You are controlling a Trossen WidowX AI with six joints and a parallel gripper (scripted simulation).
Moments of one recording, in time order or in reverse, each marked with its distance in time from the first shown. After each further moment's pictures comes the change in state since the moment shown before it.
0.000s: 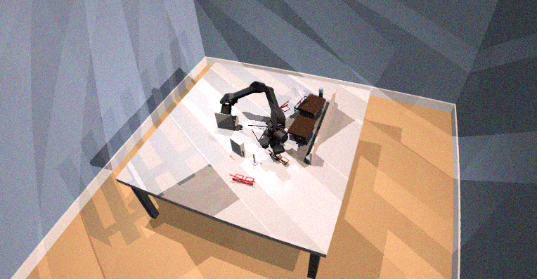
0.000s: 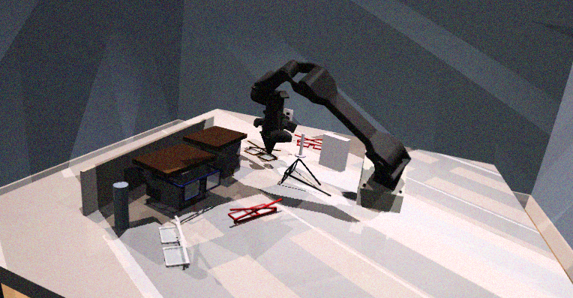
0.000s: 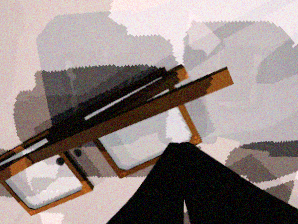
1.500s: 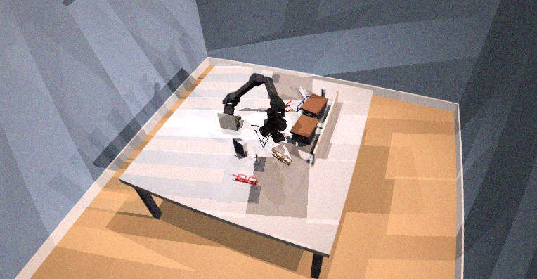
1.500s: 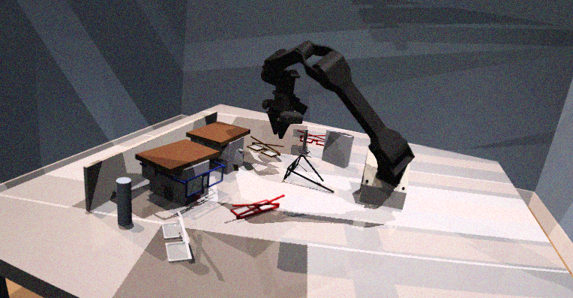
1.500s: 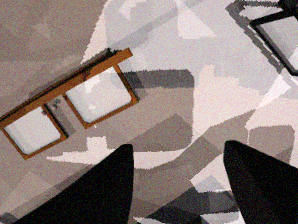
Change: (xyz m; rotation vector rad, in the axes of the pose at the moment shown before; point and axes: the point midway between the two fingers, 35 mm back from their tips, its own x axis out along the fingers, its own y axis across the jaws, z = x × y) arm -0.059 -0.035 -0.001 -0.002 0.005 0.010
